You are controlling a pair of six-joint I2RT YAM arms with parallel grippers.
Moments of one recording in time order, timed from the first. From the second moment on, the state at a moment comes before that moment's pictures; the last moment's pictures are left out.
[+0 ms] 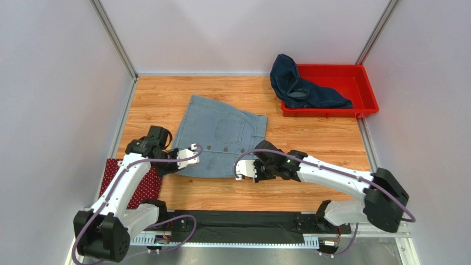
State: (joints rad) left arm -0.17 1.04 0.74 -1.04 0.29 1.16; right arm 0.93 1.34 0.76 -0.45 -0.07 -0.81
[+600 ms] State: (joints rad) left arm -0.16 1.18 1.26 -1.17 0.23 1.02; right arm 0.69 1.39 1.14 -0.85 -0.38 -0.49
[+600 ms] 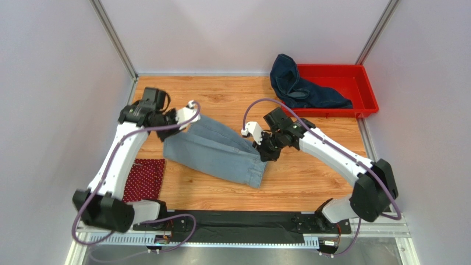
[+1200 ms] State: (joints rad) left arm -0.29 1.99 1.75 -0.88 -0.01 0.81; right arm 0.50 1.67 1.15 -0.61 -0.32 -0.37
